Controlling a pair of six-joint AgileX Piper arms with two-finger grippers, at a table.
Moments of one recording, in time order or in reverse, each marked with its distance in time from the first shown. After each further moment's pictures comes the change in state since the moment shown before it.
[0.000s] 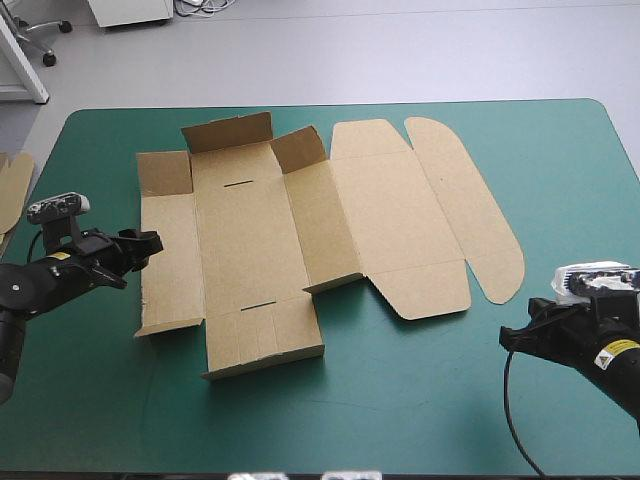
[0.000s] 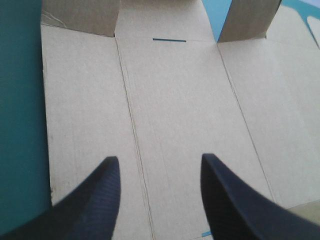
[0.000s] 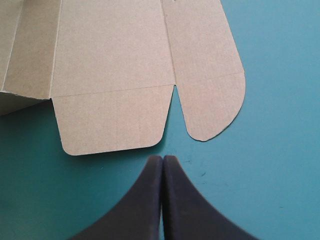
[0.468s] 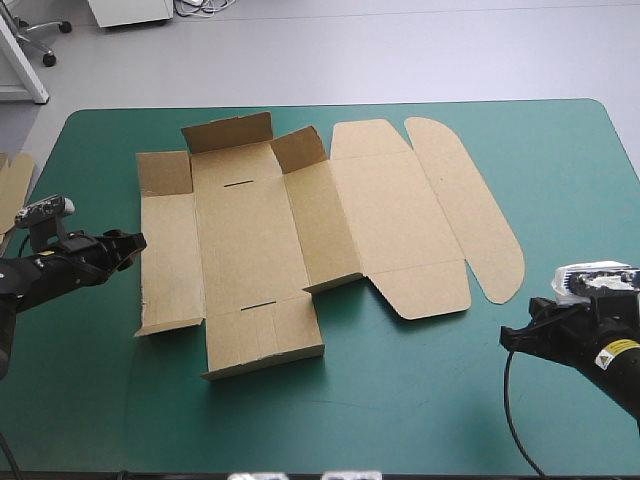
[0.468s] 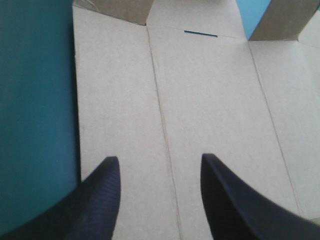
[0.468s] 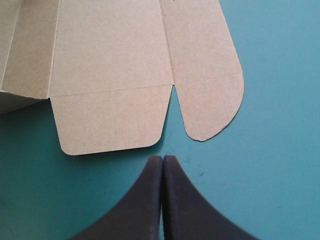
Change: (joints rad) left arm 0.128 0.101 -0.001 -0.067 0.041 0.085; right arm 0.000 0.000 0.000 -0.005 0.000 0.000
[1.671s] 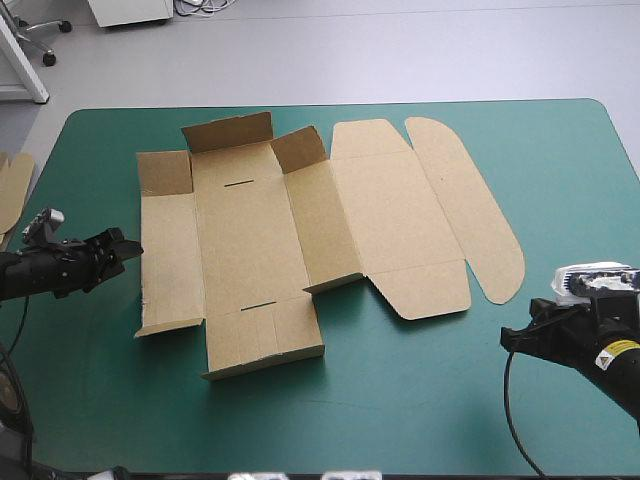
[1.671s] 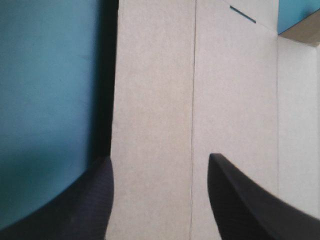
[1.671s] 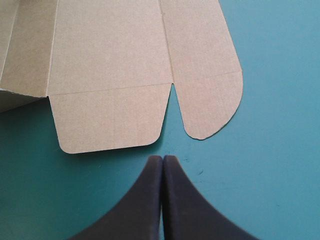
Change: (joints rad) left arm 0.205 0.385 -0.065 -0.273 0.204 0.220; right arm 0.000 0.000 0.000 -0.005 0.005 0.000
